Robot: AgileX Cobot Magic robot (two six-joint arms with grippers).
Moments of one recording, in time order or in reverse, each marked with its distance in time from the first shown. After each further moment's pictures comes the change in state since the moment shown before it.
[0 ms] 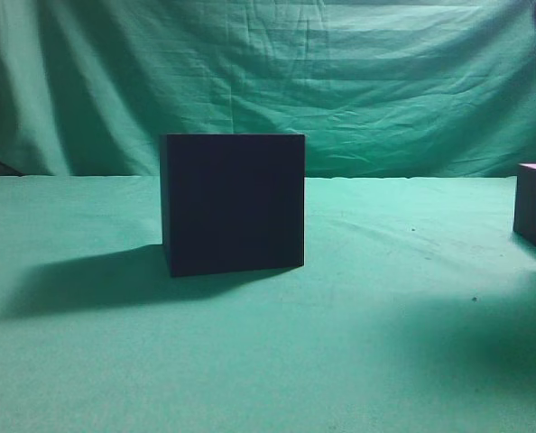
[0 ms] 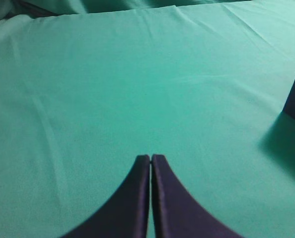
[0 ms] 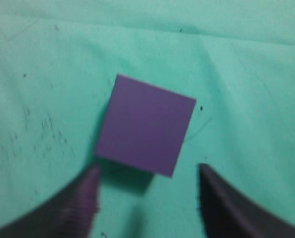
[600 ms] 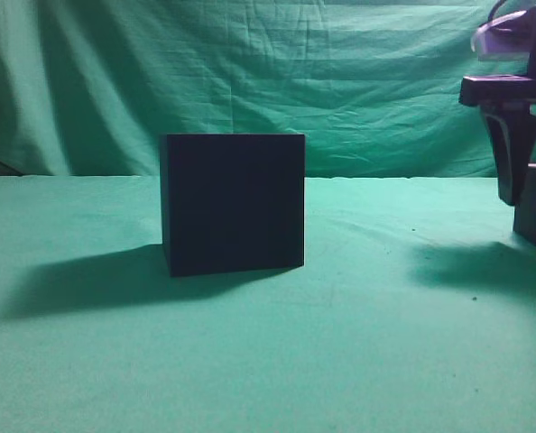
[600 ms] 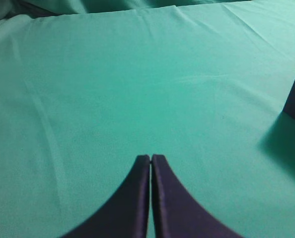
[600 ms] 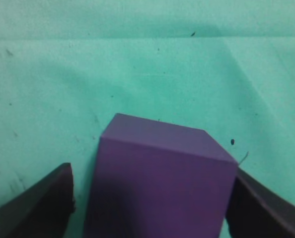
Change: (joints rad) left arm 0.000 0.000 0.000 0.000 0.000 0.000; right arm 0.000 0.225 -0.033 -0.008 -0.111 0.118
